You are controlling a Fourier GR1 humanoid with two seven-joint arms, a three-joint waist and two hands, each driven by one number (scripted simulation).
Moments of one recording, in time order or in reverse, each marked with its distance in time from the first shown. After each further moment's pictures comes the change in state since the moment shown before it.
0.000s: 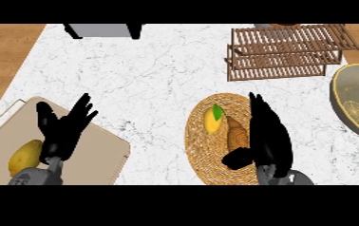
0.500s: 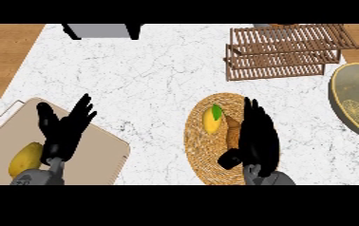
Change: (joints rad) left arm 0.010 -0.023 0.018 -0.015 -0.024 0.004 0.017; right arm 0.042 0.117 -0.019 0.101 0.174 0.018 -0.027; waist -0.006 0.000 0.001
